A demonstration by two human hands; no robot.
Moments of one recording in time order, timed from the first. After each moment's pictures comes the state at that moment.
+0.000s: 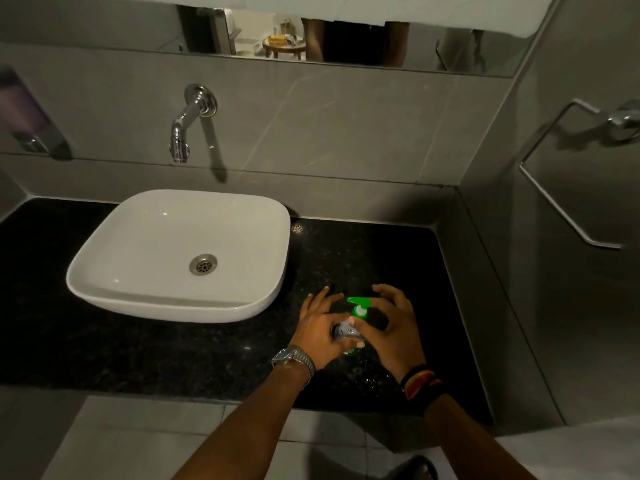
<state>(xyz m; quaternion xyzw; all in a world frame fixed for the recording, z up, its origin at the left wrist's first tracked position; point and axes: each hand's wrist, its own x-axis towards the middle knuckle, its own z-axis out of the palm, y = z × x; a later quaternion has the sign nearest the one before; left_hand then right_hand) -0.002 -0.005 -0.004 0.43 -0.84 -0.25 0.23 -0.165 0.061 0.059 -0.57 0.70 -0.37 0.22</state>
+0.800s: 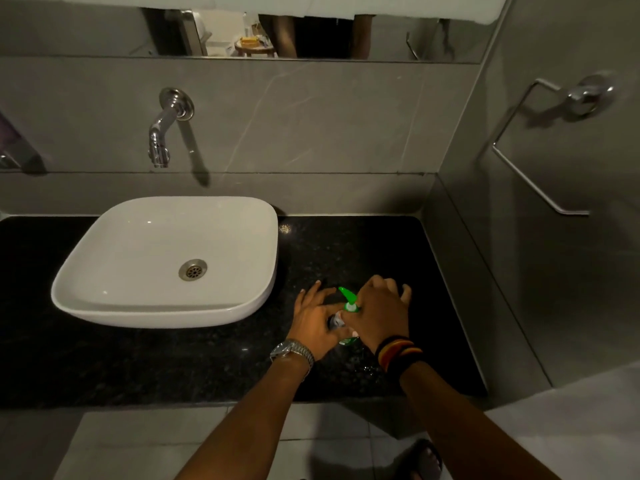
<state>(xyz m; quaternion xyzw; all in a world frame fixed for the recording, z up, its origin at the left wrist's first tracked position) -0.002 -0.007 -0.008 0.43 -0.84 -0.25 0.21 -0.139 0.047 0.079 -0.58 0.81 -0.06 0.06</state>
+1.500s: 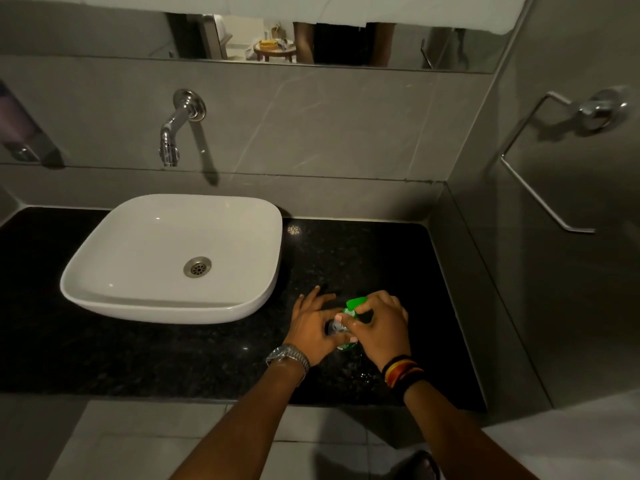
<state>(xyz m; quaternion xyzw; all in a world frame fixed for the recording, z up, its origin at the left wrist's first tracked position) -0.004 -0.003 -0.006 0.45 -0.83 -0.26 0.20 -0.153 0.060 0.059 -0.54 0.77 -0.29 0.16</state>
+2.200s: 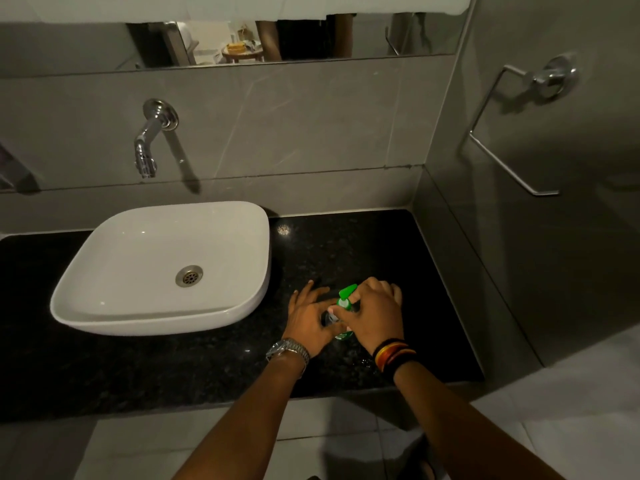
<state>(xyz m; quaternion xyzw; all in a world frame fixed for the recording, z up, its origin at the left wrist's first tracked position) -0.003 -0.002 0.001 0.45 -0.83 -0.27 0.17 -0.149 0.061 0.055 -0.56 0.79 -0.21 0.08</state>
